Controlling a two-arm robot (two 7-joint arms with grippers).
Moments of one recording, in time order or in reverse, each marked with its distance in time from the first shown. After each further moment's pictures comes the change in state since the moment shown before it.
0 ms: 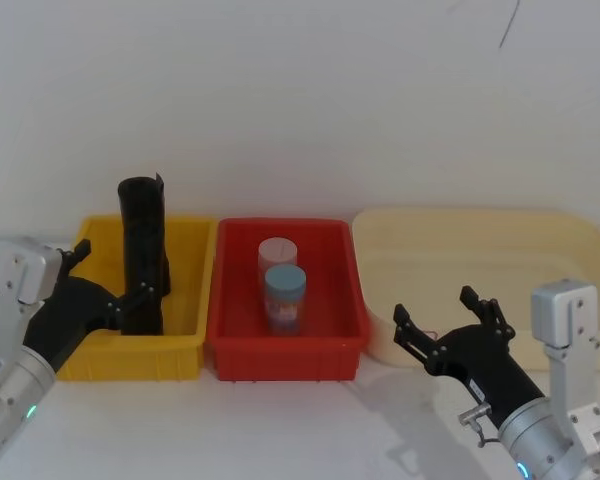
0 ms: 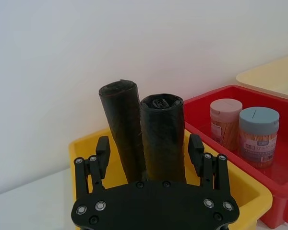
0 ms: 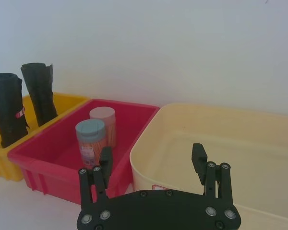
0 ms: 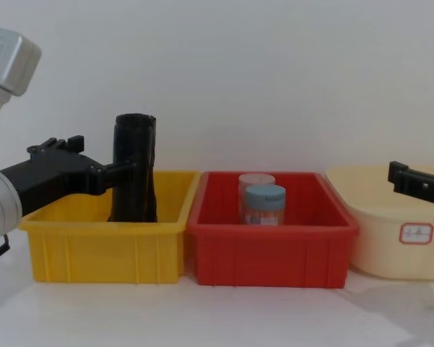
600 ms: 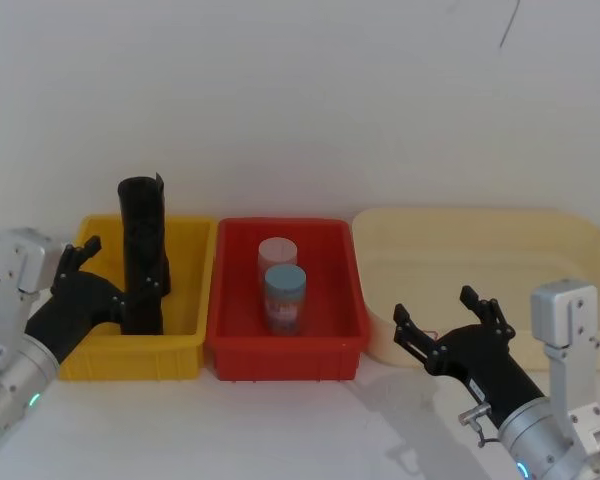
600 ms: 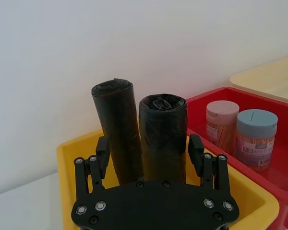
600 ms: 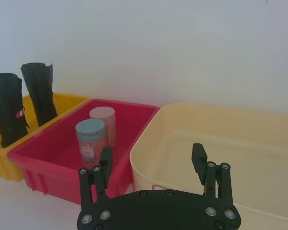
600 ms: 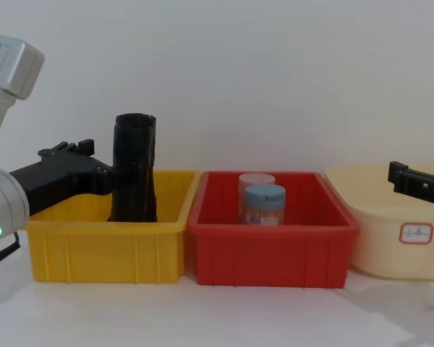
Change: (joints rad) left arm -0.064 -0.028 -0.006 0.106 -0.035 -0.029 -0.094; right arm 0.000 0.000 0.000 0.000 0.000 0.000 0.000
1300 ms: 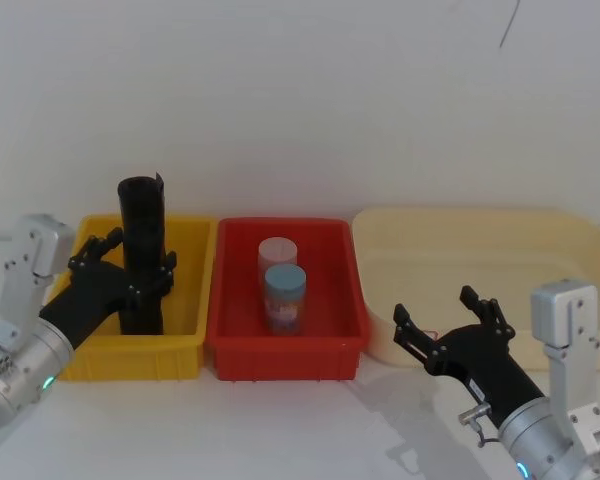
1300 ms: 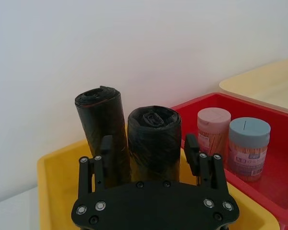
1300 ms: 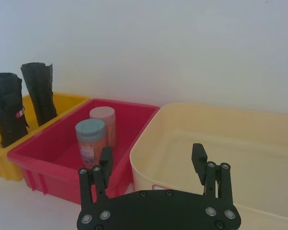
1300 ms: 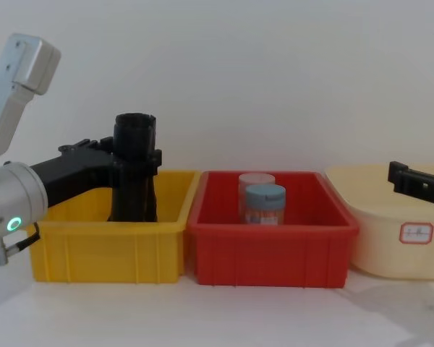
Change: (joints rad) left arm -0.072 -0.038 0.005 0.095 -0.013 -0.012 -0.080; right arm 0.000 0.000 0.000 0.000 0.000 0.000 0.000
